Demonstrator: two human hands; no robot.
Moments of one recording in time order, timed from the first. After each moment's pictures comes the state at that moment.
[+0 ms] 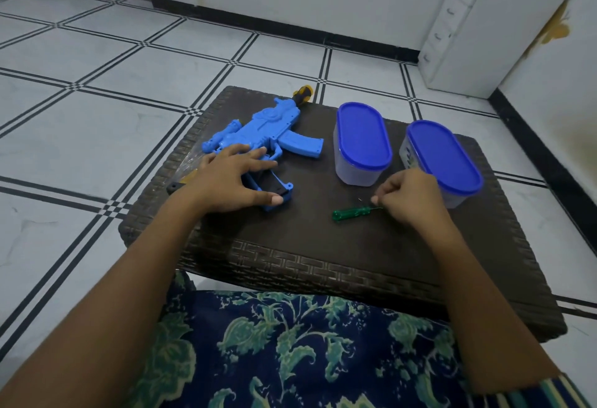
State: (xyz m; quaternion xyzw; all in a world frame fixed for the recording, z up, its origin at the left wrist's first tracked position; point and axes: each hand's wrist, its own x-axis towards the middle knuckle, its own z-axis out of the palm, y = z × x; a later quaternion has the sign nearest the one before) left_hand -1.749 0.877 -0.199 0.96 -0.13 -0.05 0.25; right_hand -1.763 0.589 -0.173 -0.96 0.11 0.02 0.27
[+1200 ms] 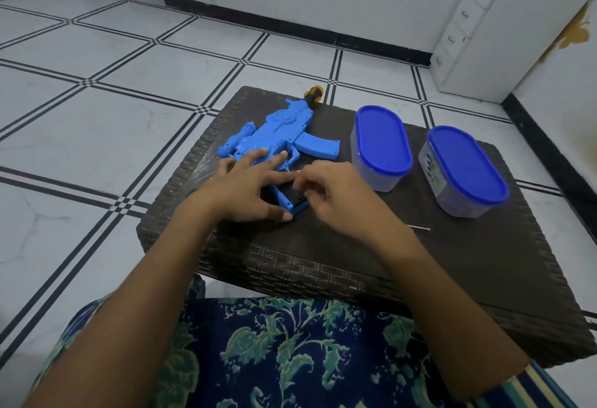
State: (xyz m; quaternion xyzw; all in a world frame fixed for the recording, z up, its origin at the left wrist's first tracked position) left_hand -1.756 0.880 -0.197 0.97 -0.18 -0.10 0.16; right_hand -1.769 0.687 -0.168 -0.93 -0.29 -0.02 0.24
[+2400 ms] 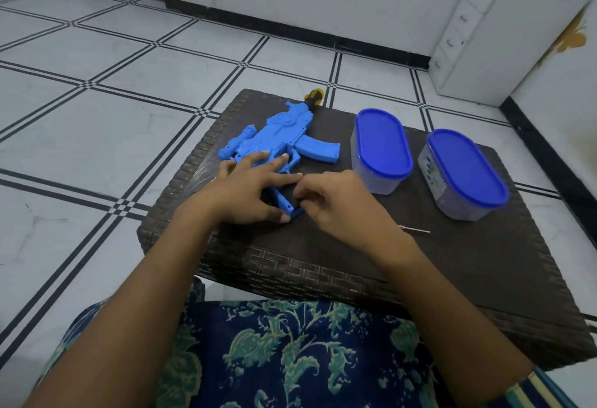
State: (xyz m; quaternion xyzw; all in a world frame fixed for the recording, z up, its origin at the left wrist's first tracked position) left_hand -1.752 0.883 -0.200 0.96 -0.18 -0.09 0.16; right_hand -1.771 0.686 -0.180 -0.92 -0.33 -0.07 0.22
